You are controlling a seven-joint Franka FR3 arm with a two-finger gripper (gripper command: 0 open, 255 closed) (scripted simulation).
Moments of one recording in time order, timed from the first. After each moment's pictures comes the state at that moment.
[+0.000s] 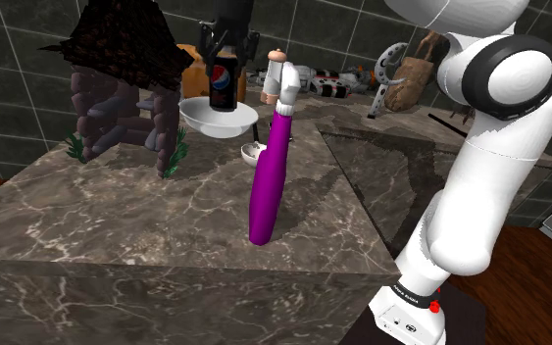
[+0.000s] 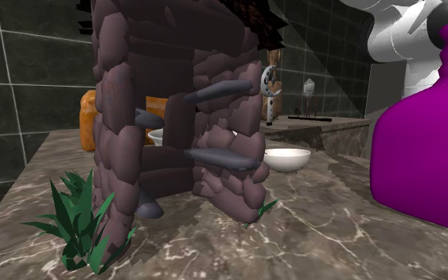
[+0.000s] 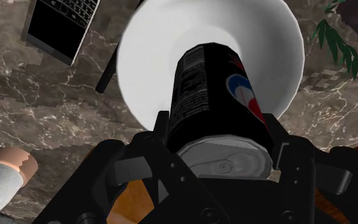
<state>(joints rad) 0.14 0.14 0.29 -1.30 -0.12 1.54 0.59</state>
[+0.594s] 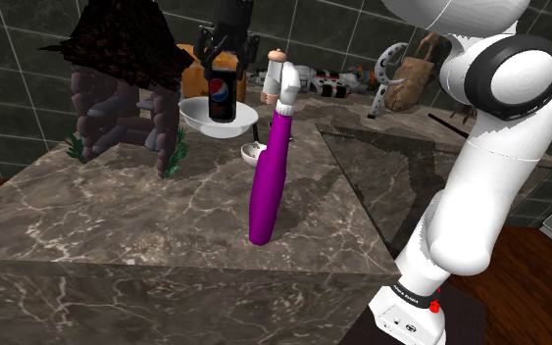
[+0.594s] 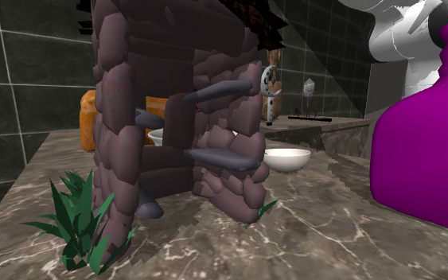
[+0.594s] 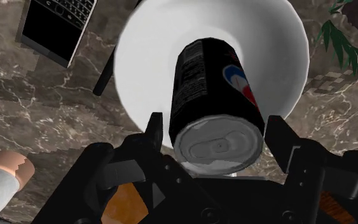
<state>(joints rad) 0.14 0.13 0.29 -1.35 -0.12 1.57 0.59</state>
